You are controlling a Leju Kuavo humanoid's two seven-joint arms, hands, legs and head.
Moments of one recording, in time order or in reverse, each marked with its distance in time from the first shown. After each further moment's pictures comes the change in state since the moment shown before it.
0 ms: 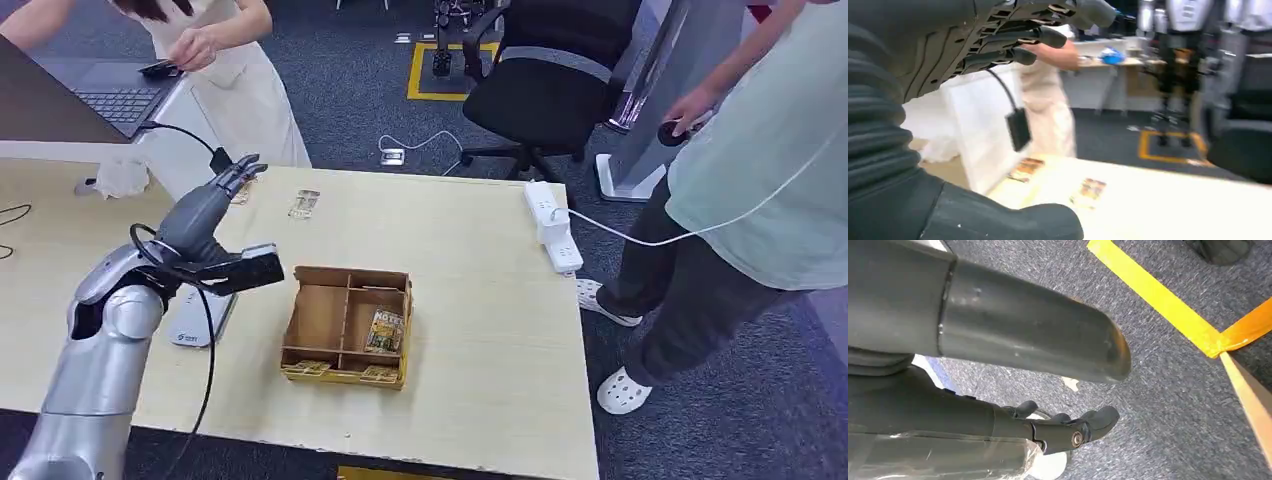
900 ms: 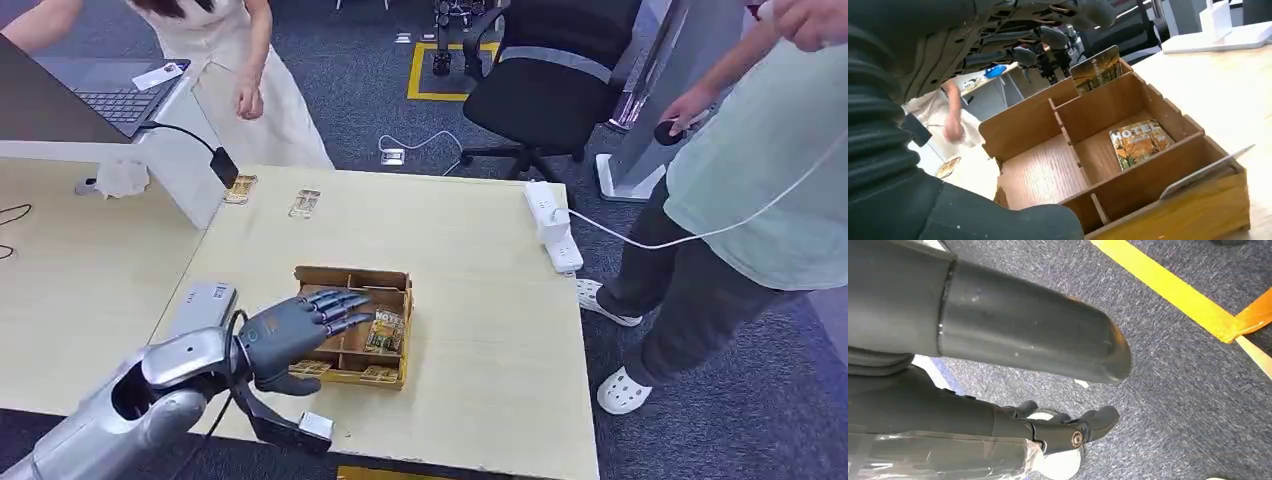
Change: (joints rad) left arm 0.085 0.288 -0.651 -0.266 0.029 0.054 0.101; right arm -0.028 -0.008 -0.053 -0.010 0.000 0.014 0.015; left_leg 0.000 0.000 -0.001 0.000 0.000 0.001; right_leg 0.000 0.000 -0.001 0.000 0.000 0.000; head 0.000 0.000
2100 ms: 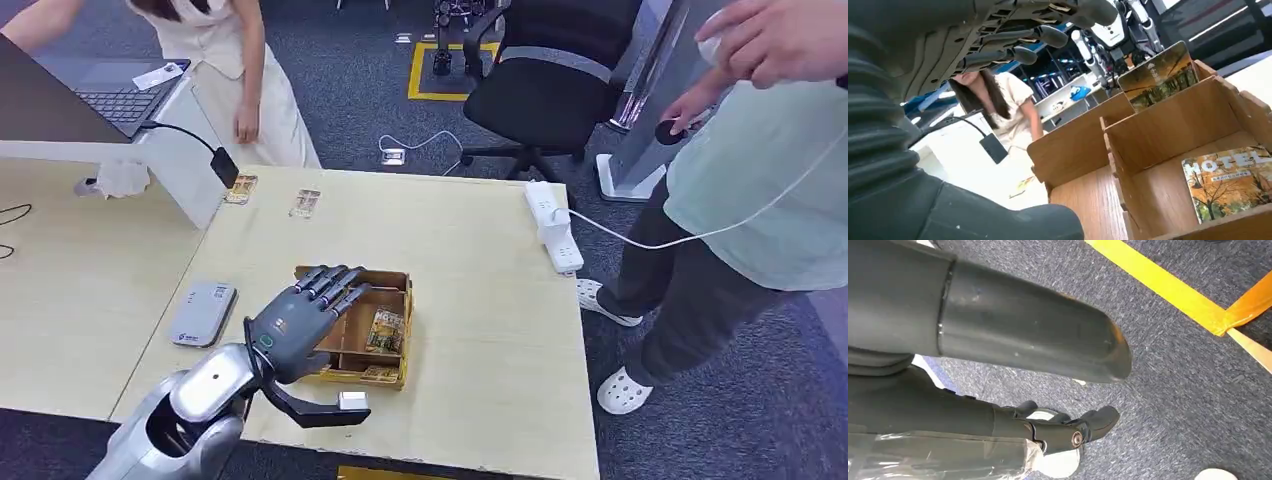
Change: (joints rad) left arm 0.167 -0.244 0.172 -0.016 -0.493 0.062 0.171; right arm 0.004 0.006 0.001 -0.040 -0.031 0.025 -0.002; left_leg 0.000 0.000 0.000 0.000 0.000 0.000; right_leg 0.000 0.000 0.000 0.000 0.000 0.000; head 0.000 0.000
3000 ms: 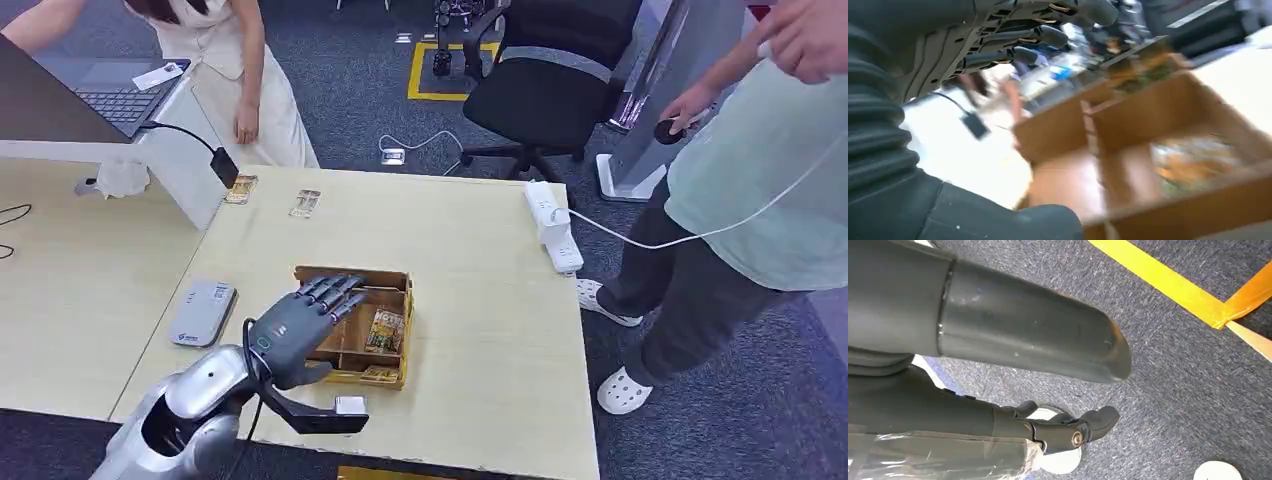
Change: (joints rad) left arm 0.022 -0.006 0.047 -0.002 0.126 -0.060 -0.103; right arm 0.001 0.000 0.002 -0.023 -0.008 0.006 0.008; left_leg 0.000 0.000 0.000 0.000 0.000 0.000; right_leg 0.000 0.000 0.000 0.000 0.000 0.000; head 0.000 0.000
